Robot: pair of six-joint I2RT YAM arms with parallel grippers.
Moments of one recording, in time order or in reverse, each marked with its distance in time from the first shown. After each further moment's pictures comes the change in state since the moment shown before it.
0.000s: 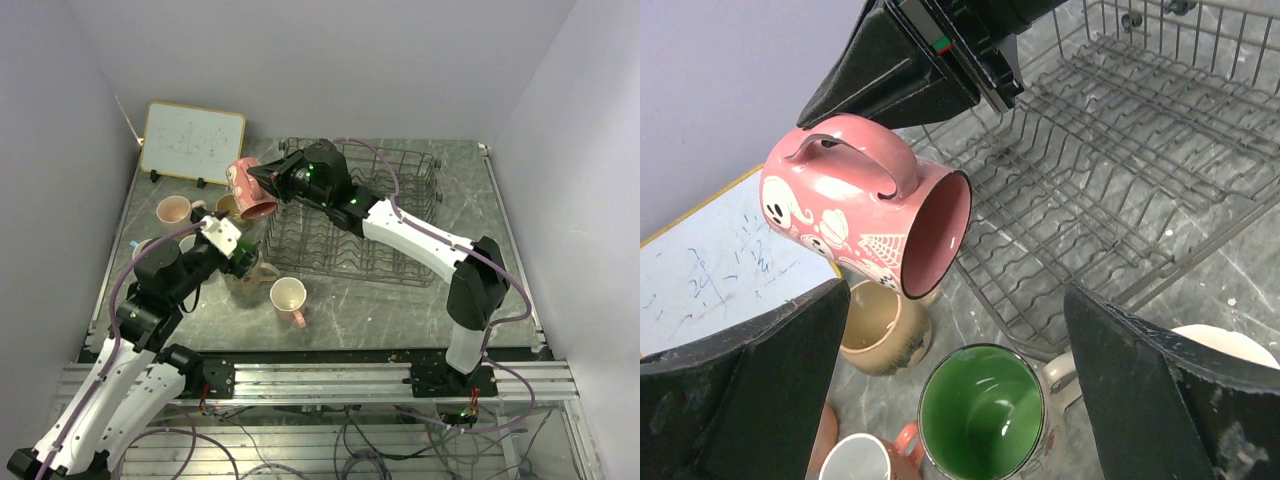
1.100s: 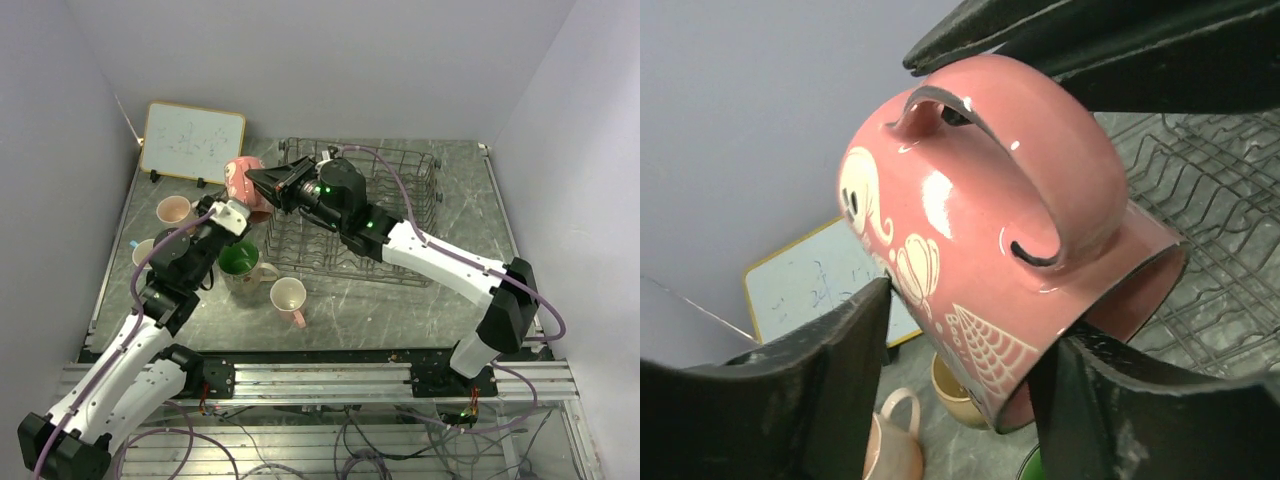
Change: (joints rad) left arm -0.001 0.137 -0.094 0.424 -0.227 0.089; right arm 0.114 -0.200 -0.155 0.120 0.097 0.042
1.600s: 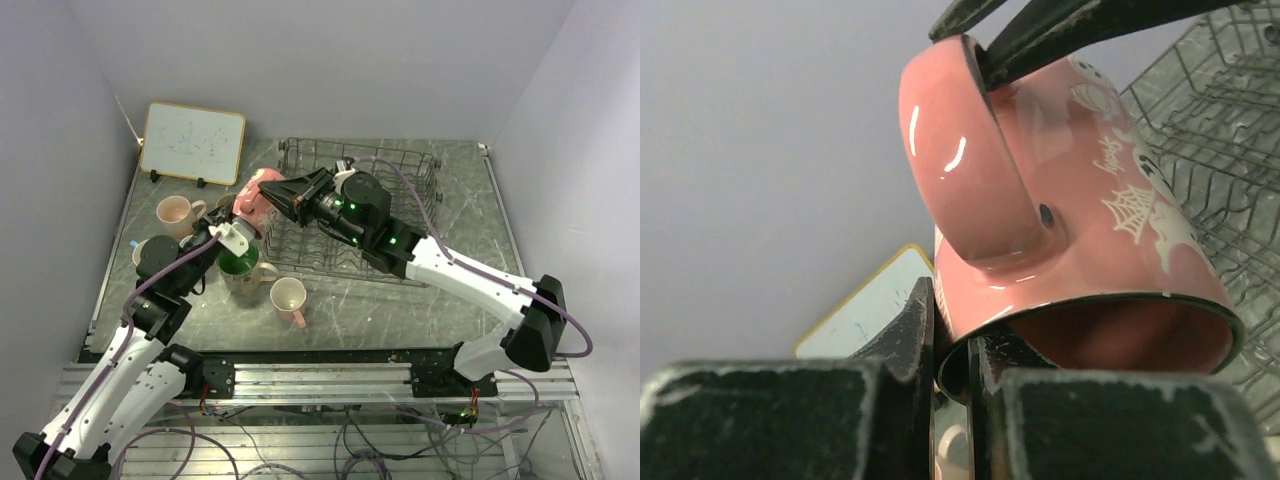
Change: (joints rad) left arm 0.003 -0.084 0.010 -0.053 0.154 0.196; right arm 0.017 -0.152 -0.142 0.036 -0.014 0.017
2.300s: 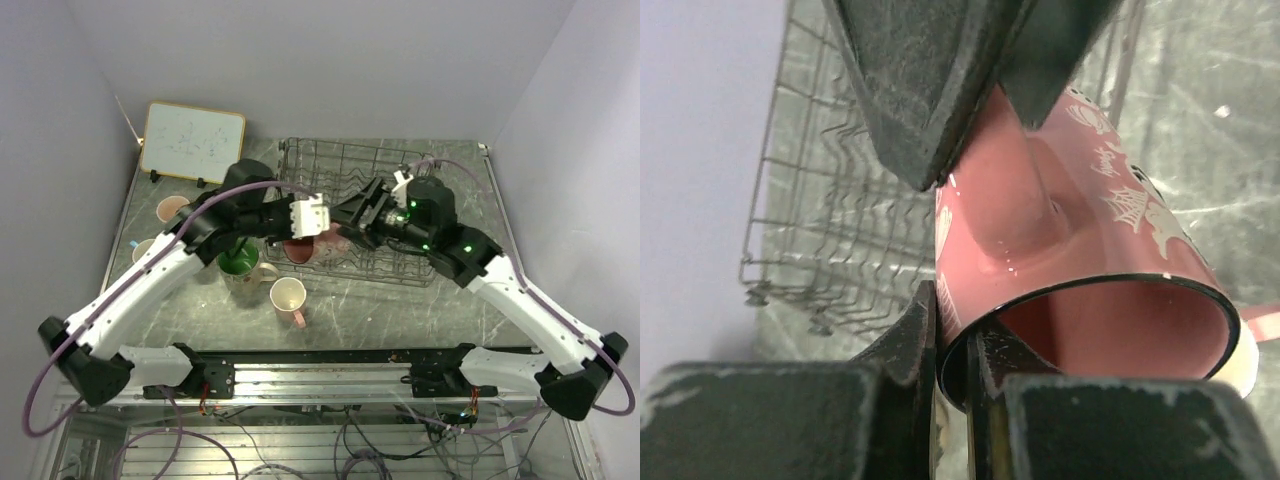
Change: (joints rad) left arm -0.251 0.557 0.687 -0.821 0.243 0.173; right arm -0.206 -0.325 -0.151 -0.467 -0.215 -0.330
